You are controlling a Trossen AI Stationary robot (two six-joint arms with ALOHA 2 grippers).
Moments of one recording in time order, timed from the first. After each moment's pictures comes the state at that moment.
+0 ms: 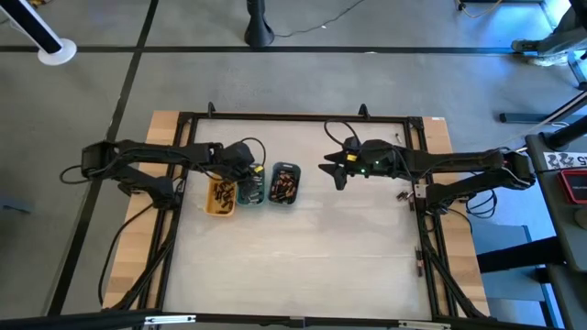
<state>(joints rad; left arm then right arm) 0.29 1.29 0.68 -0.43 0.01 -0.46 -0.11 1.20 0.83 -0.02 0.13 0.50</state>
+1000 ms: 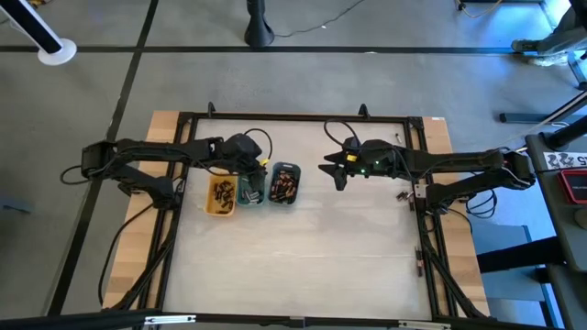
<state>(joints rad) 0.29 1.29 0.75 -0.29 -0.01 -0.38 -0.11 1.20 0.83 -0.02 0.12 0.49</state>
